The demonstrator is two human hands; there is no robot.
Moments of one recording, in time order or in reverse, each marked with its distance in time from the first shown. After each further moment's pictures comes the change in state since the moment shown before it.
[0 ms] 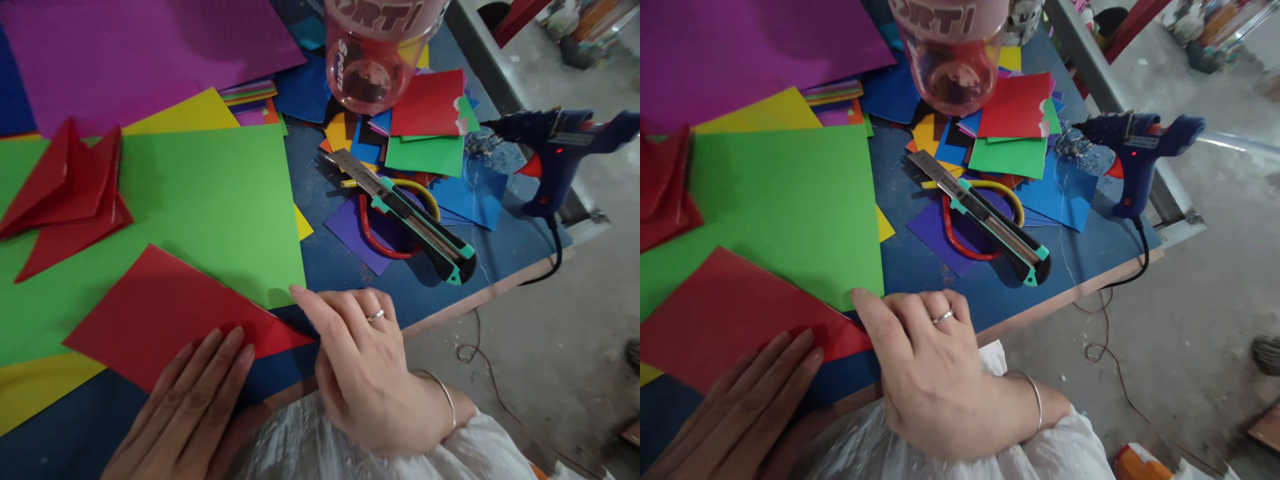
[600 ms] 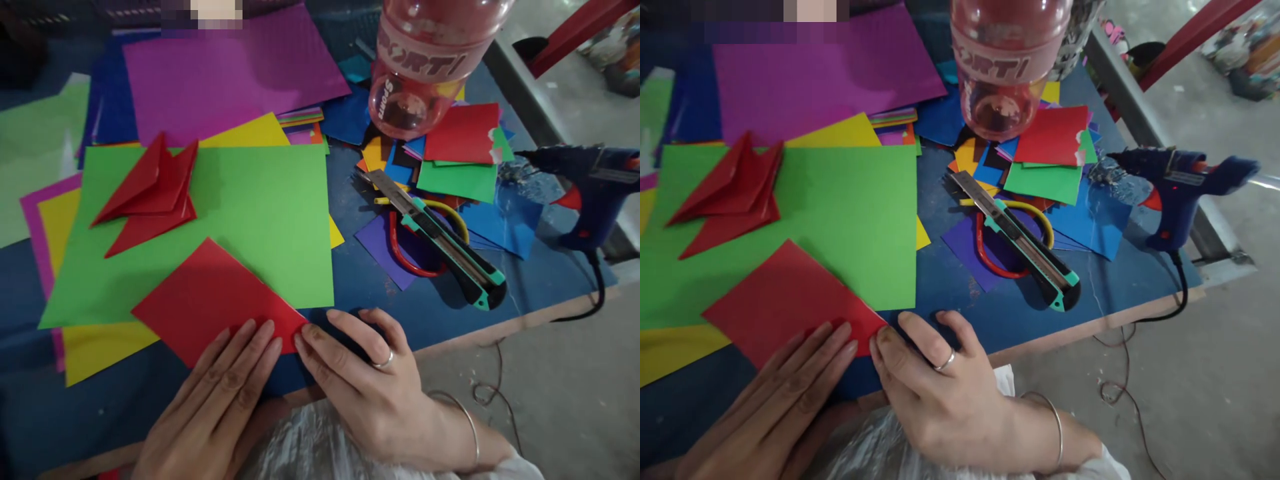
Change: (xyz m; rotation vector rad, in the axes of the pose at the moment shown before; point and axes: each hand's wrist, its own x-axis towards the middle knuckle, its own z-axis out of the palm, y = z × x) left_hand -0.005 0.005 -0.003 0.100 -0.039 0.008; right_hand -0.009 0.010 0.010 -0.202 0.085 -0.352
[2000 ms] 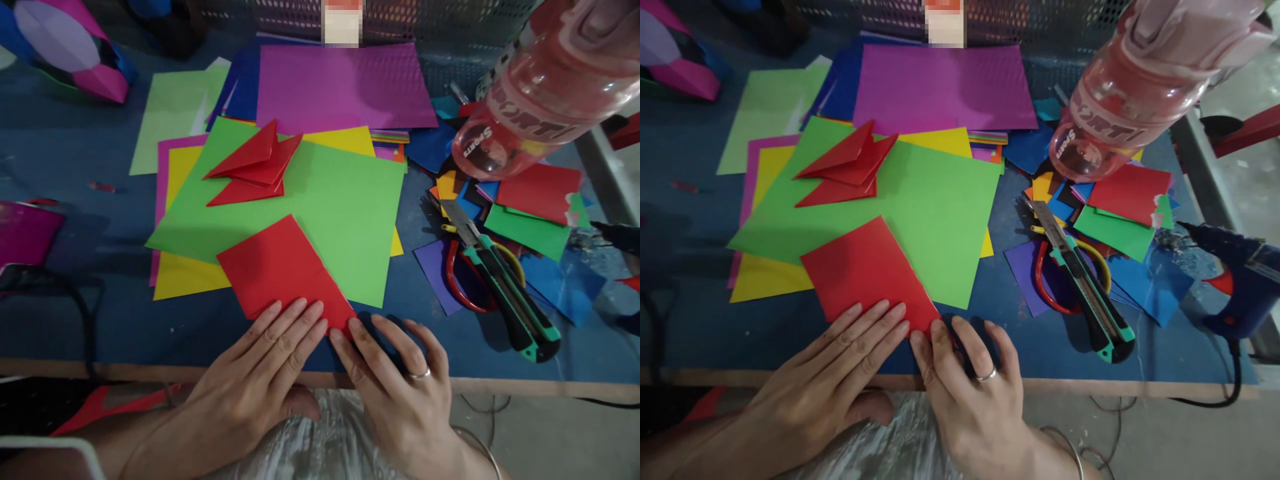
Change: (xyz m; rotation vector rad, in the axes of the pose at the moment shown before) left_hand -0.005 0.024 0.010 0.002 0.076 -0.144; right_hand -0.002 -0.003 0.007 0.038 0.040 -0.081
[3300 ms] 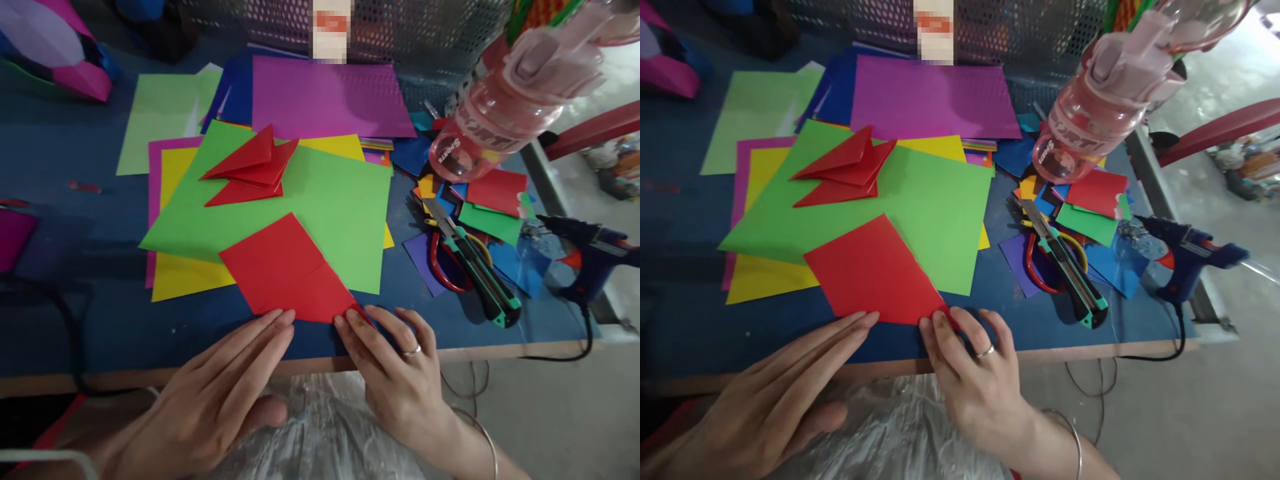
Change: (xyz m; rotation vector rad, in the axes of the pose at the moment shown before) left_hand -0.031 -0.025 -0.013 0.000 0.129 0.115; right_hand 0.004 -0.006 -0.008 -0.085 -0.048 -0.046
